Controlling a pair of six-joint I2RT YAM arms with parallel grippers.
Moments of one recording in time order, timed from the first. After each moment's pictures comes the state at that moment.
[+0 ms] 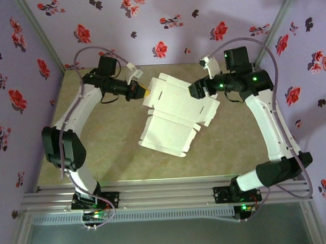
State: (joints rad) left arm -0.33 1.75 1.67 -0.84 0.95 0.37; right arm 0.30 1.45 1.76 -1.07 -0.52 -0.14
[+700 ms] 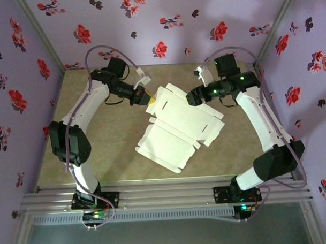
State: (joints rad) left arm -0.38 1.82 1.77 -1.08 0.97 0.55; right arm 0.31 1.50 1.61 -1.07 -0.54 -0.15
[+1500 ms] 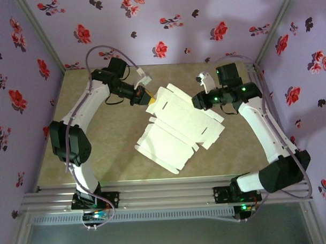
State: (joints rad) left arm -0.38 1.83 1.77 -1.07 0.97 0.54; right arm 0.33 1.37 1.43 -0.94 -0.47 -0.09
